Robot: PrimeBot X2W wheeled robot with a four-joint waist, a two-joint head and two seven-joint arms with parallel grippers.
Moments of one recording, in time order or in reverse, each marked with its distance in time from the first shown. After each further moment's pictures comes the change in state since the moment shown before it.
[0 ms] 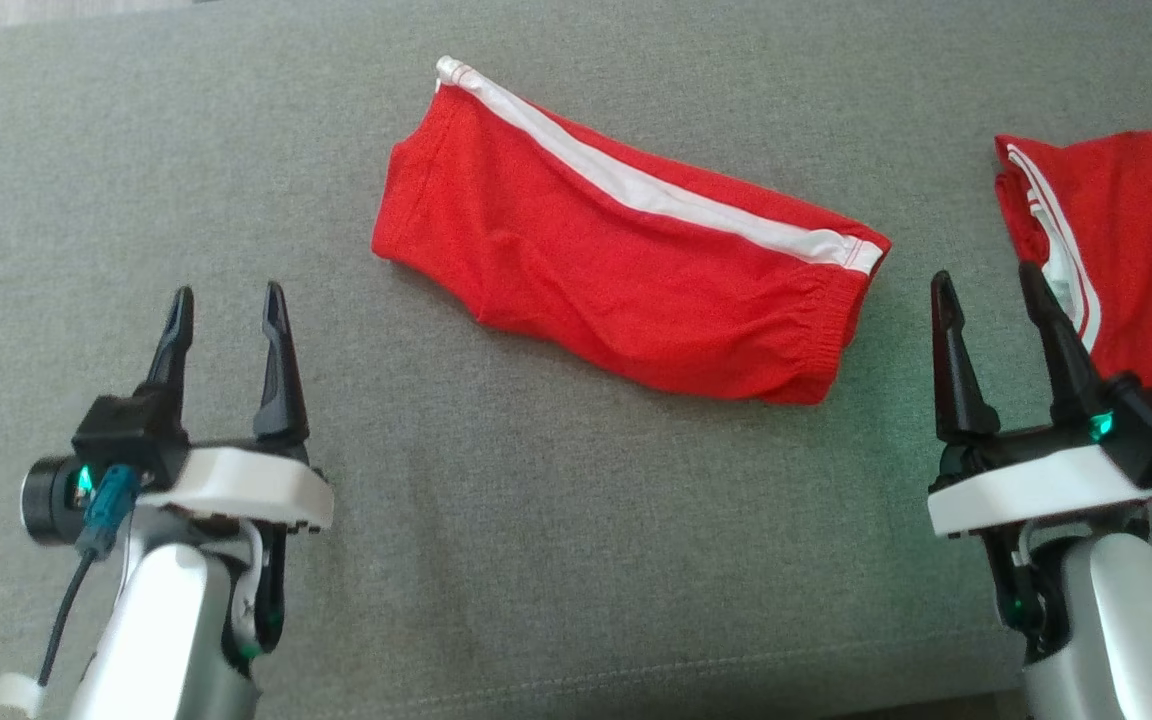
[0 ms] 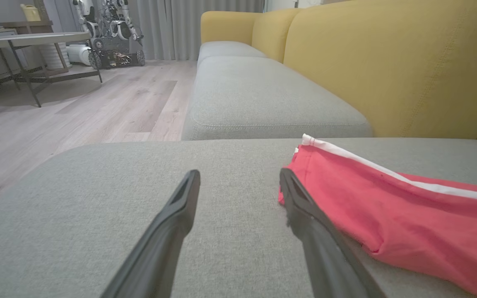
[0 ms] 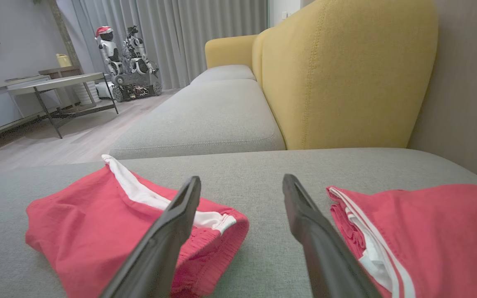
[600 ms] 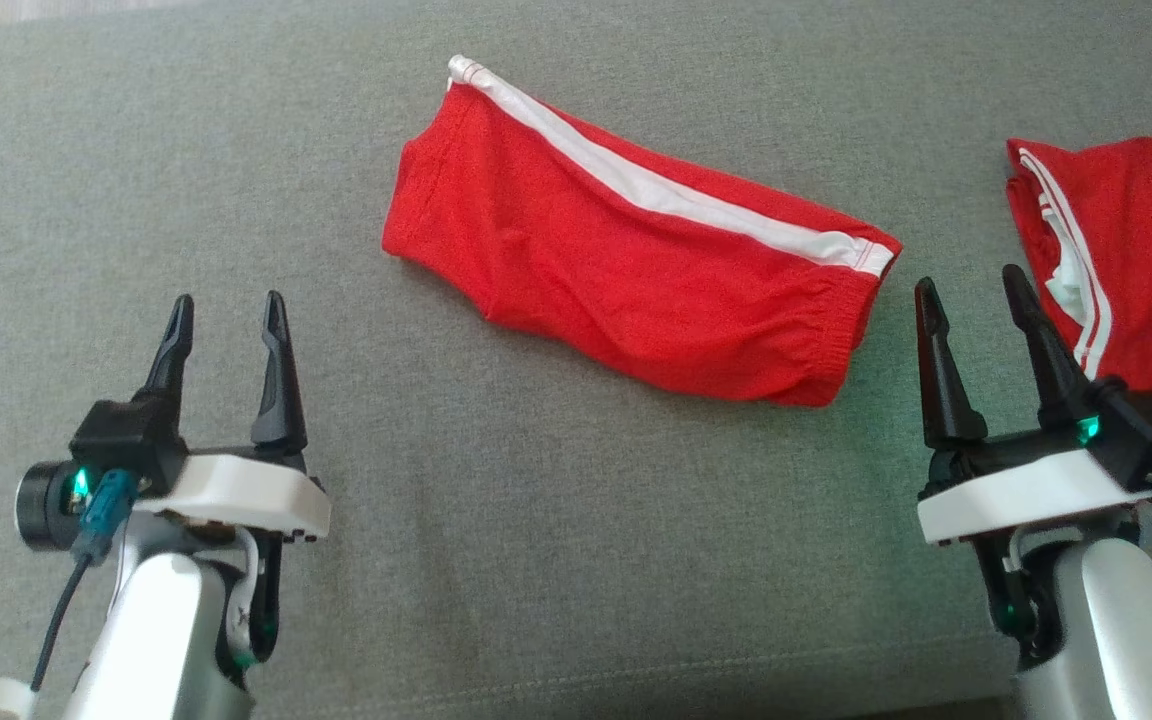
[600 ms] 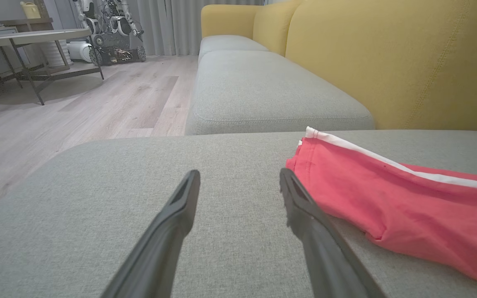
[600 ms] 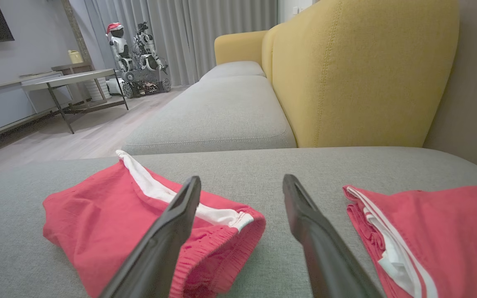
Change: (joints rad) left arm 0.026 0.020 -0.007 -0.040 0.000 0.009 0.034; right arm 0.012 0.000 0.021 -0.021 0.000 0.000 0.019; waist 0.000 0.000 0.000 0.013
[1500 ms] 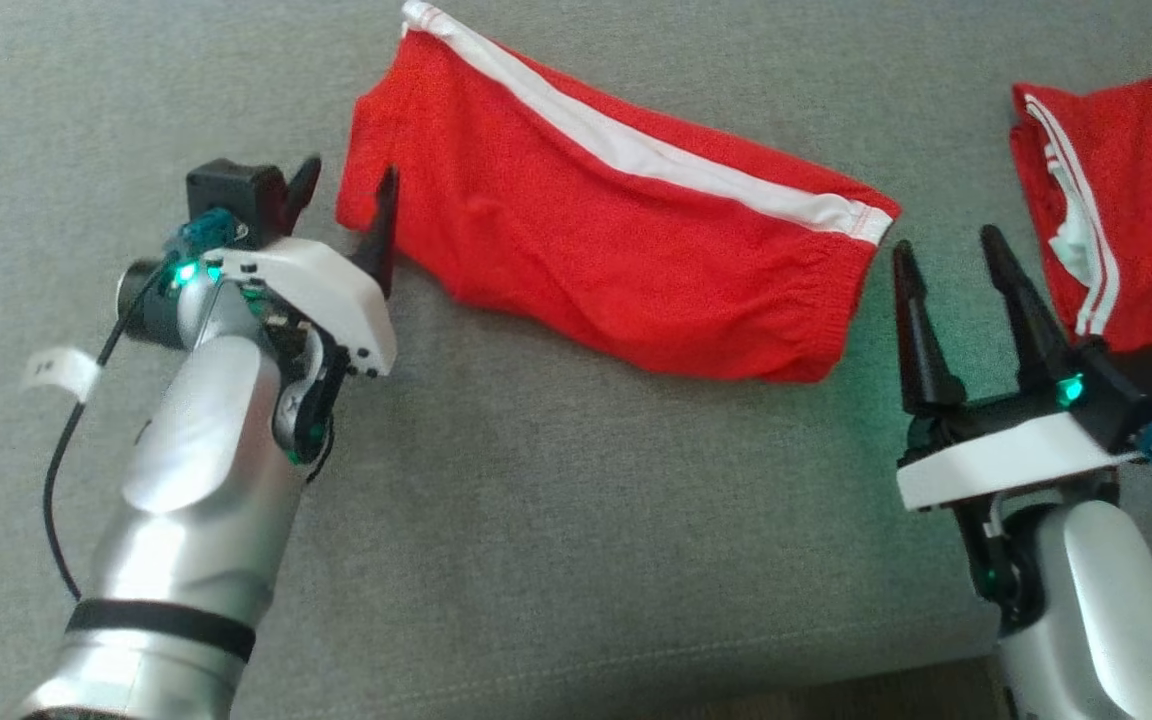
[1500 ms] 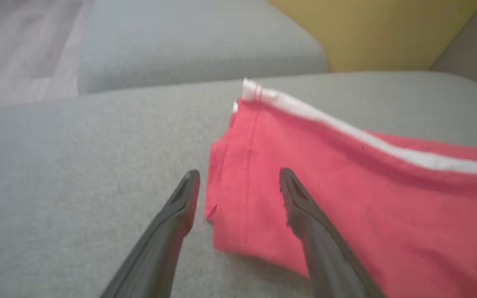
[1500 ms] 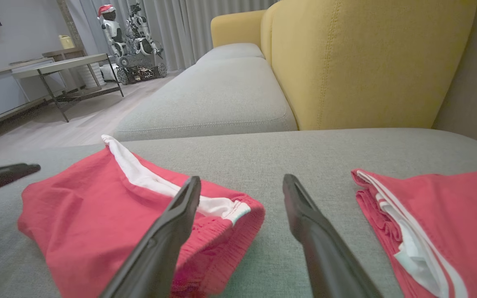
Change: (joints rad) left arm -0.497 -0.076 -0.127 0.535 -0.067 -0.198 0.135; right arm -0.066 0.000 0.033 0.018 0.013 0.000 0.007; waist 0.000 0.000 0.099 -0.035
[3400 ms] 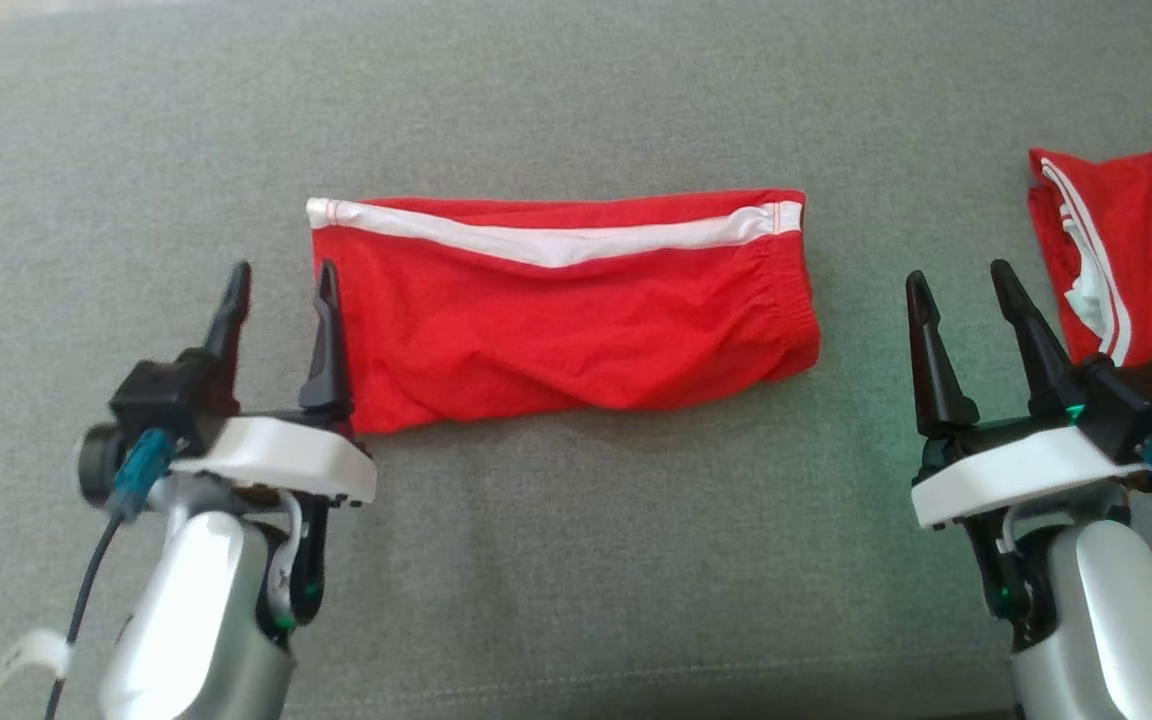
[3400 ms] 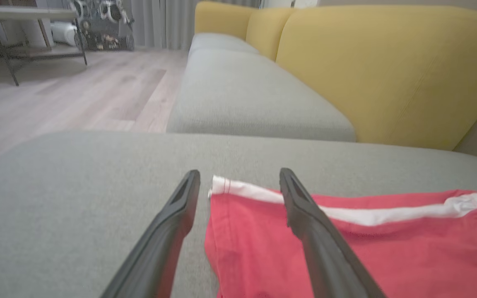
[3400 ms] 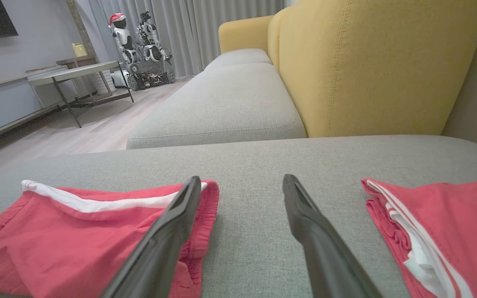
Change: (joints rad) left arm 0.397 0.030 0.059 -0.420 -0.026 0.171 -0.164; right arm 0.026 0.002 -0.032 0.033 0.010 0.000 0.030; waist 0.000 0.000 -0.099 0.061
